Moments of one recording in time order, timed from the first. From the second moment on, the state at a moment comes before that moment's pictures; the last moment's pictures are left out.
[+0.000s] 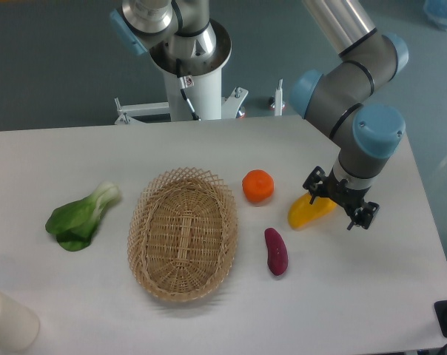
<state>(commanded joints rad) 2.70 -2.04 -1.61 -1.08 1.52 1.52</state>
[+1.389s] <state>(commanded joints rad) 2.70 -2.05 -1.79 -0.91 1.58 1.57</state>
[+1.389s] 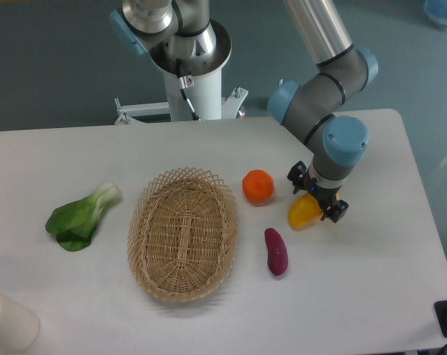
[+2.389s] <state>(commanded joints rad) 2.68 -2.06 -1.53 -1.02 1.58 1.56</state>
